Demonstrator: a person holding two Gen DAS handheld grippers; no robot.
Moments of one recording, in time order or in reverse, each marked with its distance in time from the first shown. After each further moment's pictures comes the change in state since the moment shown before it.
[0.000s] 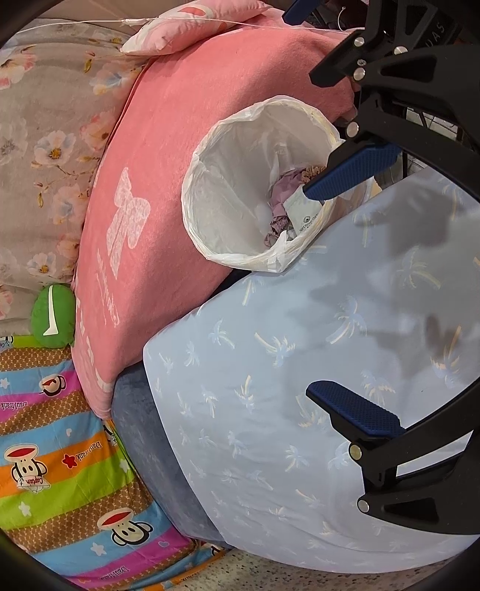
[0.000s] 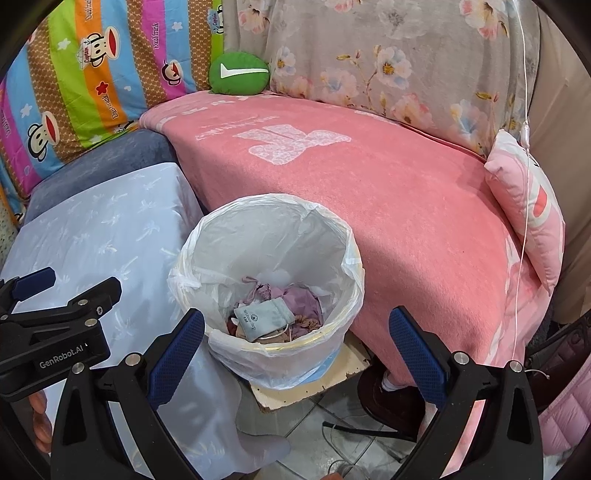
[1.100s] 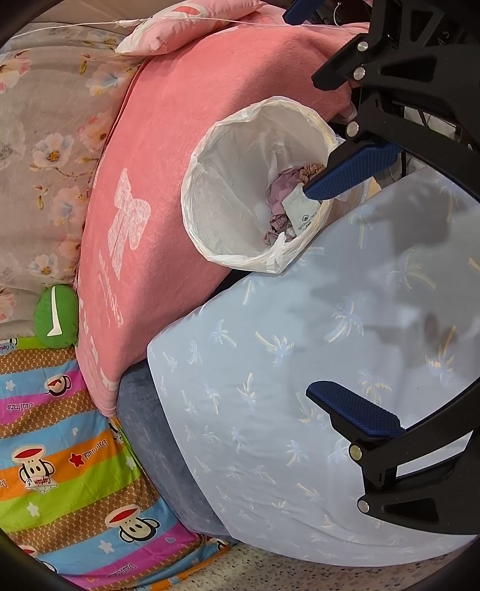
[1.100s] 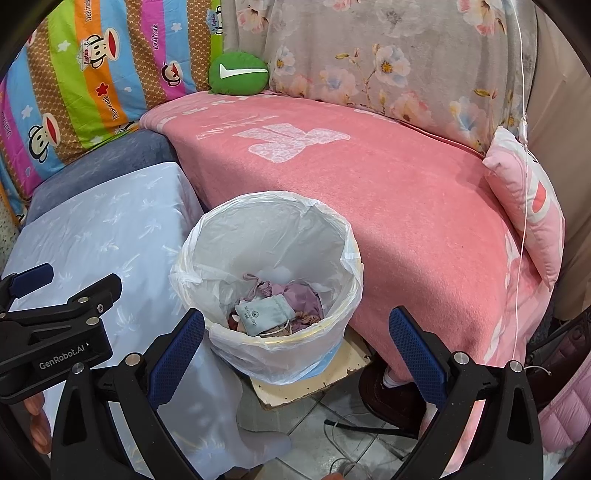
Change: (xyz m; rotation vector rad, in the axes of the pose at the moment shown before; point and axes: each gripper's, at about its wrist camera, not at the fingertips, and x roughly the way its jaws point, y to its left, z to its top) left arm -0.006 -0.010 0.000 0.018 -0.005 0.029; right arm -0.002 -0.003 -0.006 0.008 -0.001 0.004
